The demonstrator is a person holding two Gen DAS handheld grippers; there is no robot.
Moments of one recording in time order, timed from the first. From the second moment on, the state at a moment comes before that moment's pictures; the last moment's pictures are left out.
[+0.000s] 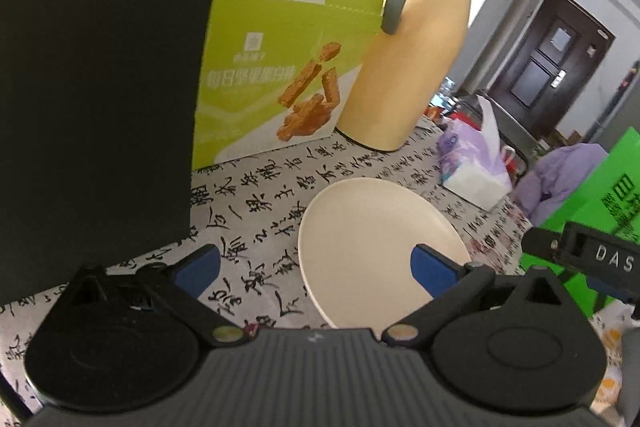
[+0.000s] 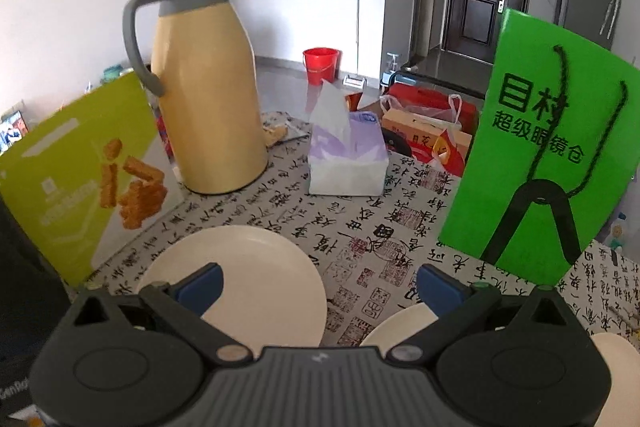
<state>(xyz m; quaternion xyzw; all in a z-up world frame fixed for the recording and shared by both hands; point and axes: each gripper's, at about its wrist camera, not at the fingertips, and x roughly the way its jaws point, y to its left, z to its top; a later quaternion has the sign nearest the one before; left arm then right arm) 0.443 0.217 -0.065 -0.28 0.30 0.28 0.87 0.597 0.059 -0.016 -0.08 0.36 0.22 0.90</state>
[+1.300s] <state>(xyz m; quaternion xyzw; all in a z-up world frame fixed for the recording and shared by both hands) 0.477 0.240 -0.131 -0.32 0.32 0.25 0.86 0.631 0.109 -0.068 -0.17 0.41 0.18 0.88</state>
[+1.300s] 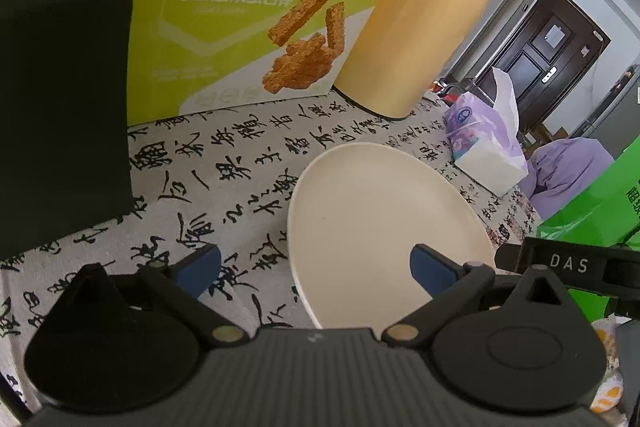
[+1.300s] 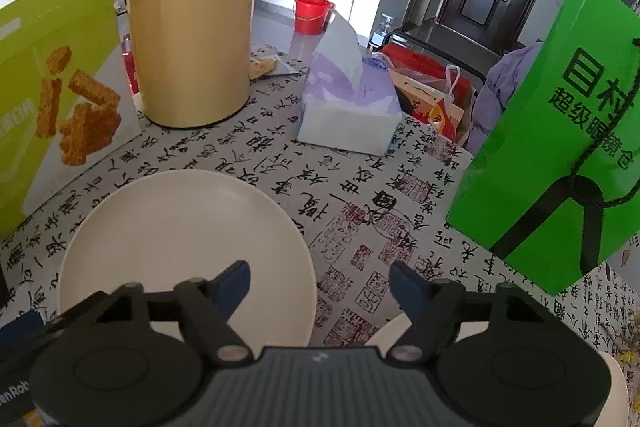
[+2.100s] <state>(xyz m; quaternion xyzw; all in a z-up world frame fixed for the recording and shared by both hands) 0.478 0.246 -0.136 -0.32 0.33 0.24 0.86 0.644 0.116 -0.096 -0.17 0.45 0.18 0.86</state>
